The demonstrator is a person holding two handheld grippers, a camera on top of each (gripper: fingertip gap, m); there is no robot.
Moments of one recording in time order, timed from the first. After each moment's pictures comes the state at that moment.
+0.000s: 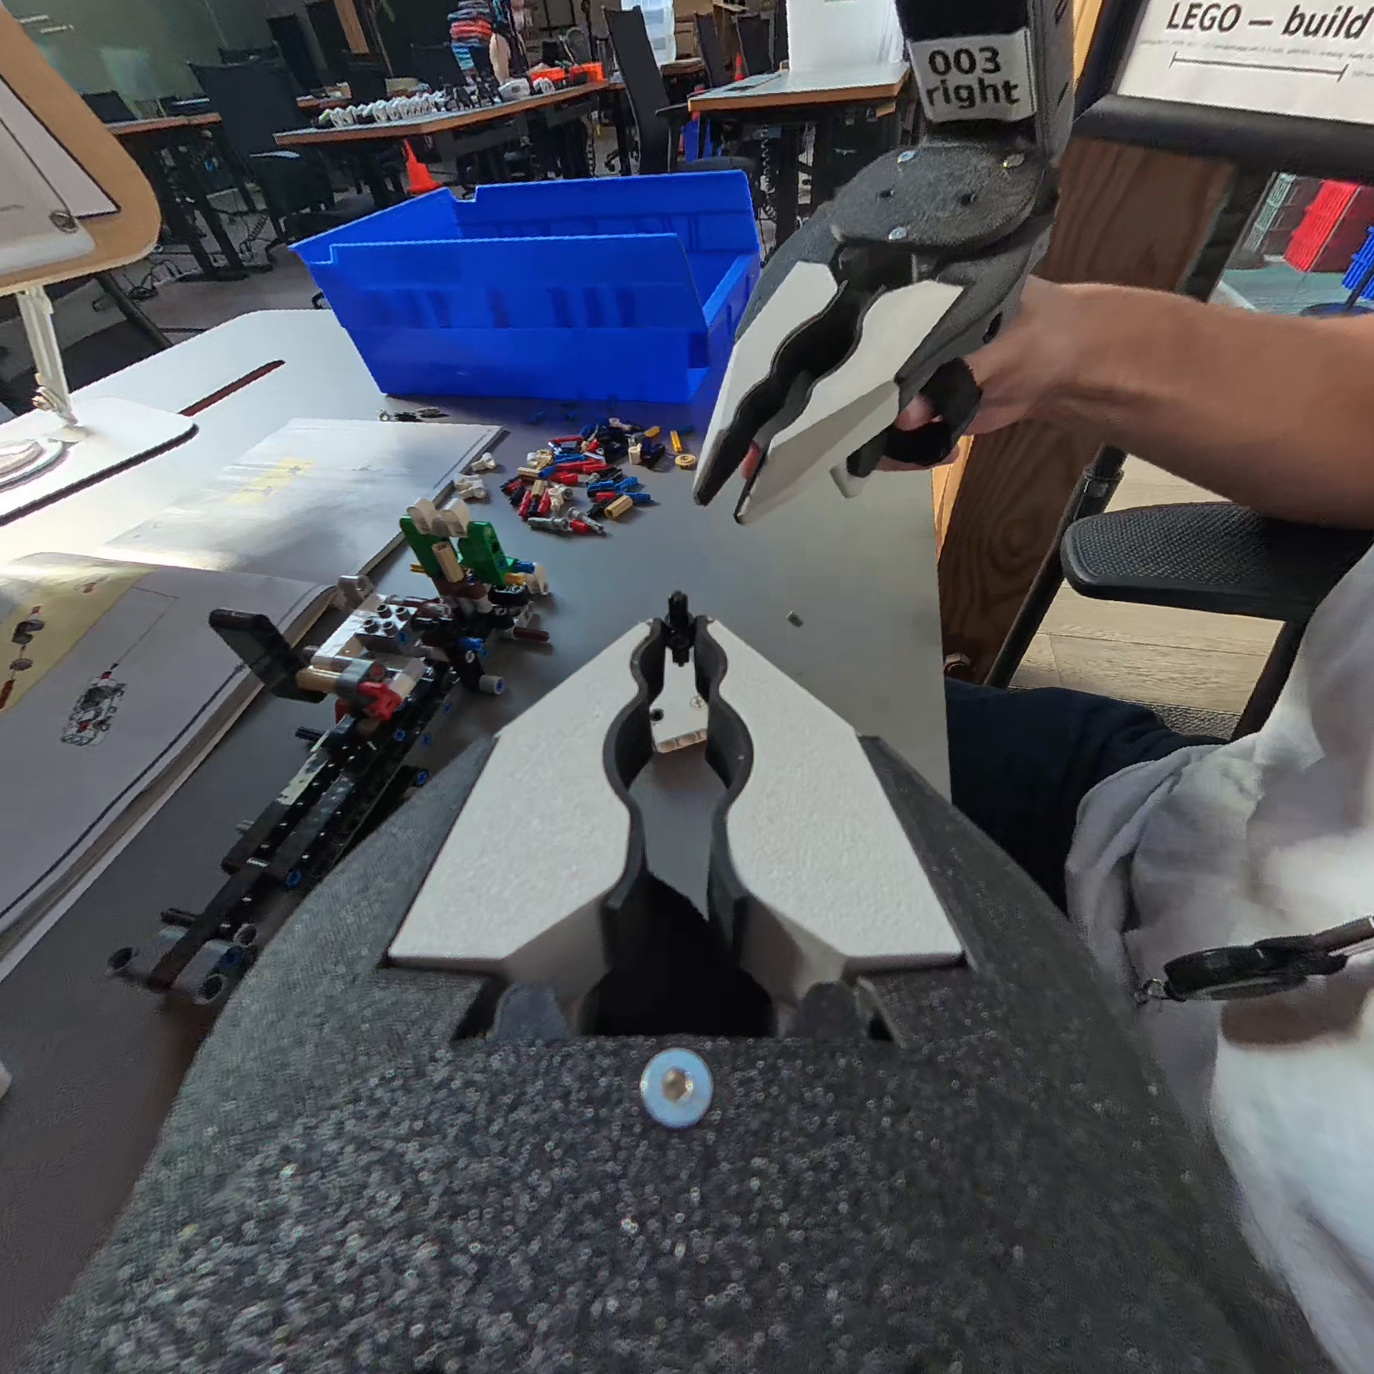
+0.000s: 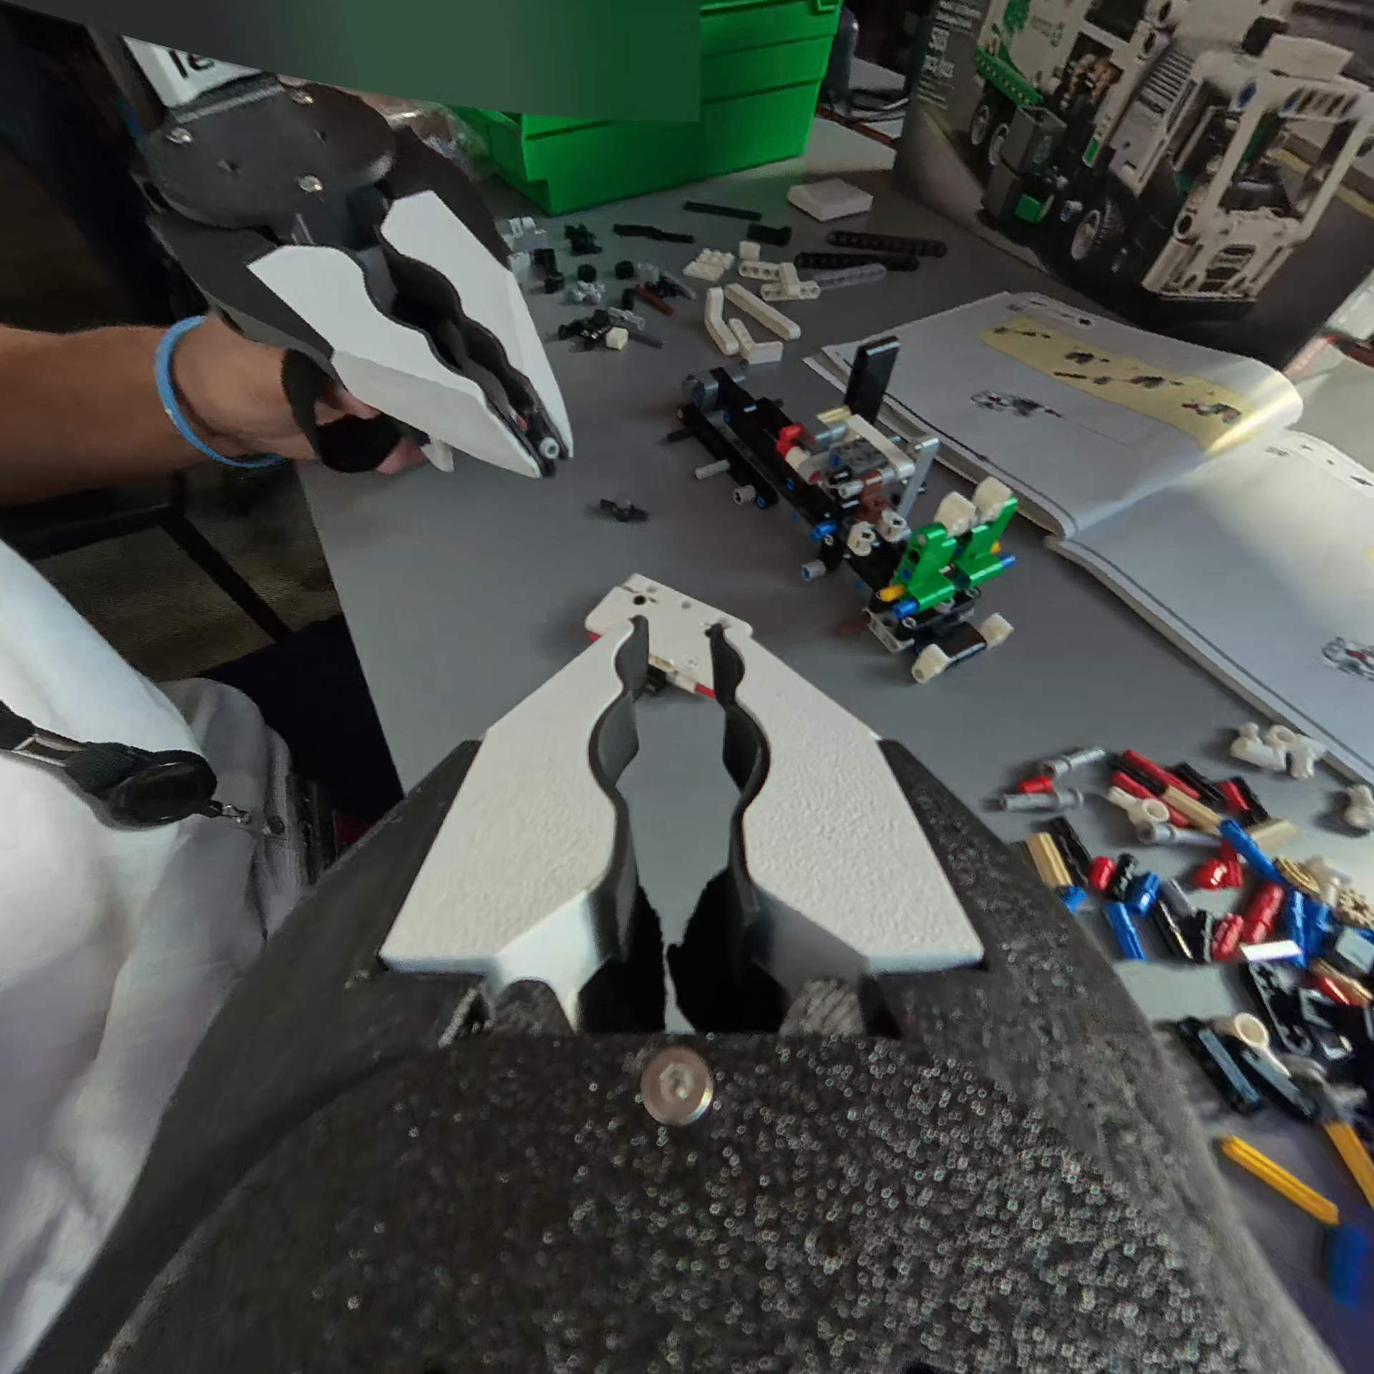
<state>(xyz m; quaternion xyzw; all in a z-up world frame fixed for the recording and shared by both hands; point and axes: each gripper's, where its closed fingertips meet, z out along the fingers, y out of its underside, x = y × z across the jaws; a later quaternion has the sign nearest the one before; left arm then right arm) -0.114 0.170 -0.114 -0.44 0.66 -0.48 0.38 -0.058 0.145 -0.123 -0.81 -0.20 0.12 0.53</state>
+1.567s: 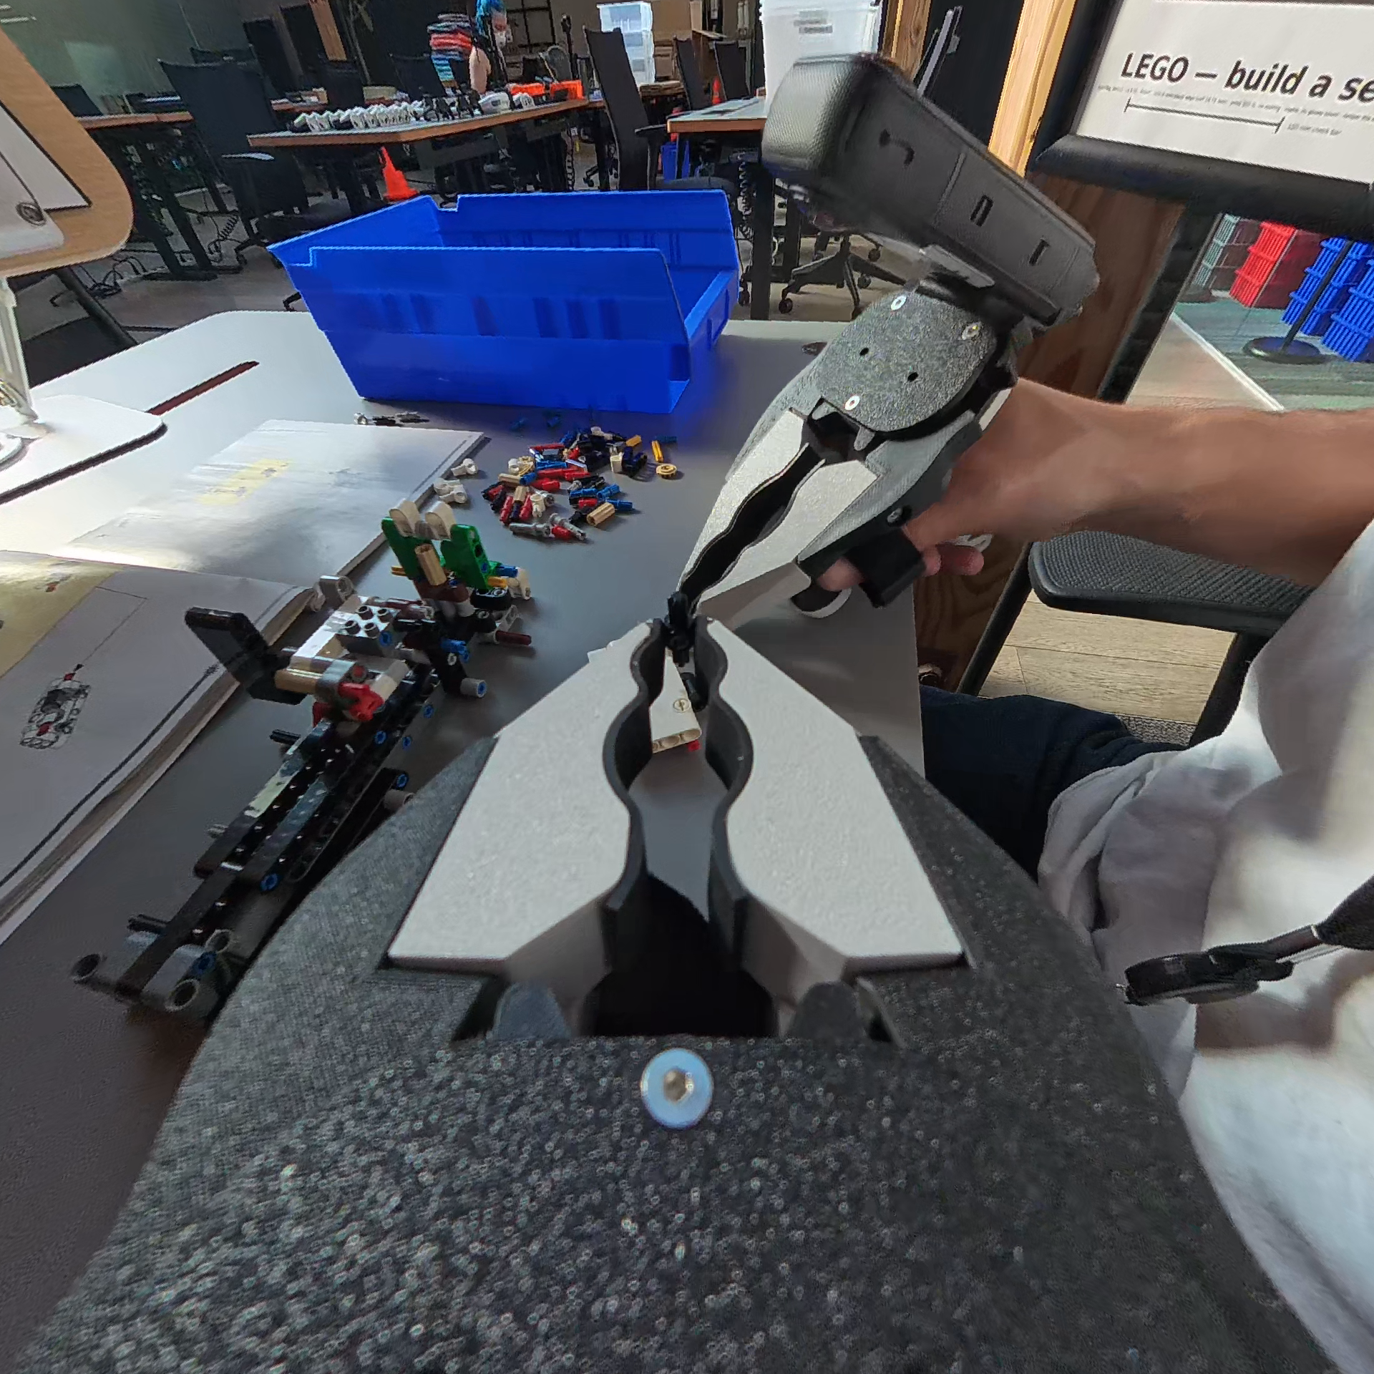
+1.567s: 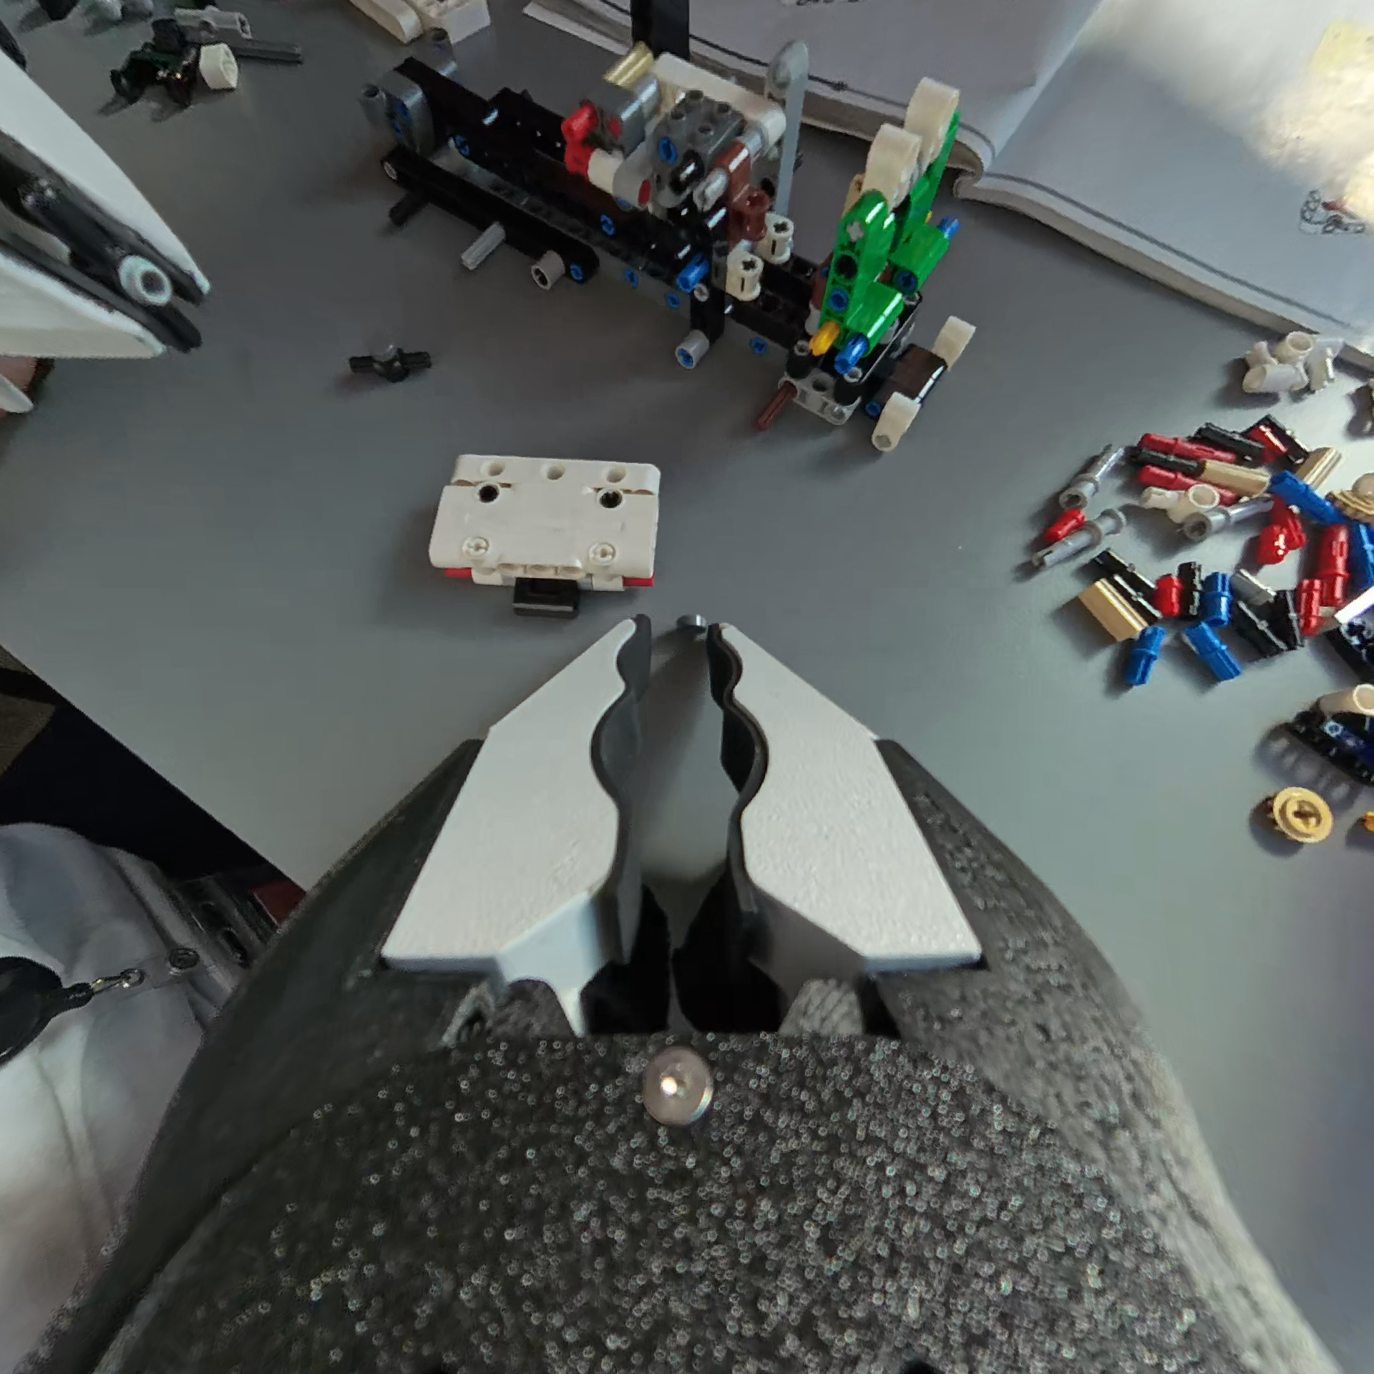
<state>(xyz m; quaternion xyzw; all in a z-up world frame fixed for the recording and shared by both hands) -0.117 0.168 -0.112 -0.43 0.66 -0.50 0.36 -0.044 0.153 -0.188 -0.91 0.00 0.01 0.41</state>
